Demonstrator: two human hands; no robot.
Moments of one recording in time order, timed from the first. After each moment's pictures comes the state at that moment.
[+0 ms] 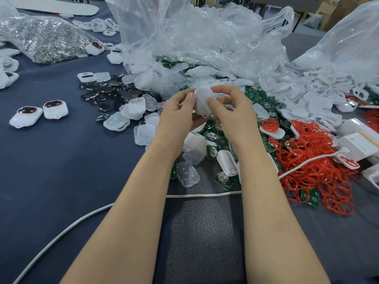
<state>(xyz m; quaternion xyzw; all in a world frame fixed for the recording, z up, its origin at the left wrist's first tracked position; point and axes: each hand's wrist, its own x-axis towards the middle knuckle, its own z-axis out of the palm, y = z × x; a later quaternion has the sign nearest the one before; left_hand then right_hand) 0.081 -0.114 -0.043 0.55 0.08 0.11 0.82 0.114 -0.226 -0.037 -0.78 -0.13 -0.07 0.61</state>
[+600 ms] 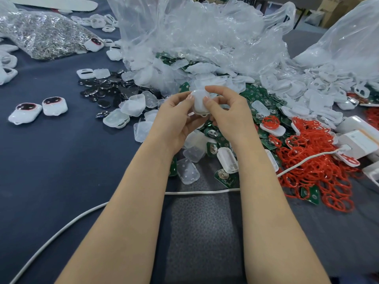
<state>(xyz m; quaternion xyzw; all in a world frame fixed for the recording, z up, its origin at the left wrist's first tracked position) 0.079 -0.110 -0.040 0.46 0.12 0.03 0.88 0.114 -0.223 -0.039 -0.81 -0.13 -0.05 0.57</state>
